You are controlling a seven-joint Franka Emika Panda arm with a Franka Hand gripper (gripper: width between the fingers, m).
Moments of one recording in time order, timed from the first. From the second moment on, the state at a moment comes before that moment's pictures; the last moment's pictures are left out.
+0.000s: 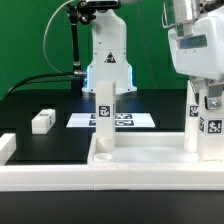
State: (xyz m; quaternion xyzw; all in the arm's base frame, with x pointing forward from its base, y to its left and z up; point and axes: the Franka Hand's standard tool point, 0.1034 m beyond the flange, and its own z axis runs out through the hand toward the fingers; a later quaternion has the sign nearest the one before) arm 0.643 0.097 0.110 -0.70 0.70 0.02 0.09
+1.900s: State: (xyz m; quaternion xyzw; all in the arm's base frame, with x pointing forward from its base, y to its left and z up) arm 0.647 0.098 0.106 -0.96 0.28 -0.04 0.06
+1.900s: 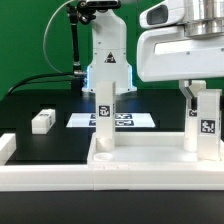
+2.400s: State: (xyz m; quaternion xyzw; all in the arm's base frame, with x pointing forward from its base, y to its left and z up) arm 0.646 0.097 0.105 -0.73 0.68 0.01 0.08
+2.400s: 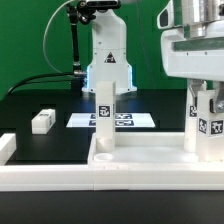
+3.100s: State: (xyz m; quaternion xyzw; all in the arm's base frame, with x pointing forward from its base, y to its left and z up) arm 0.648 0.100 0.107 -0.81 0.58 0.00 0.08
